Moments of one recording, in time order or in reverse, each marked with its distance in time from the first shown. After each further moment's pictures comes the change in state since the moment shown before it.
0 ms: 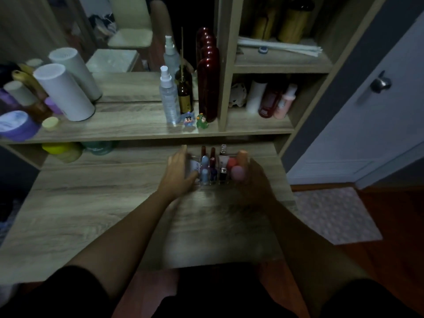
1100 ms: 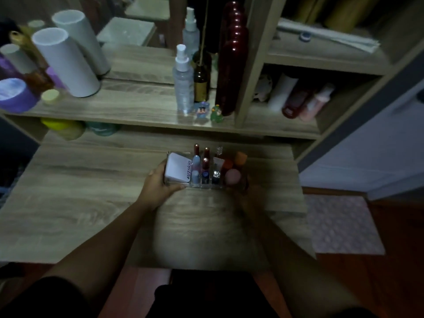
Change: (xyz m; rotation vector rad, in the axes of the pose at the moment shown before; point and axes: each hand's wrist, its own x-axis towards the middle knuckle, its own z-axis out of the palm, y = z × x) left_hand -0.020 -0.084 0.002 -0.250 -0.007 -0.228; right_hand 0.008 0.021 0.054 0.045 0.046 0.307
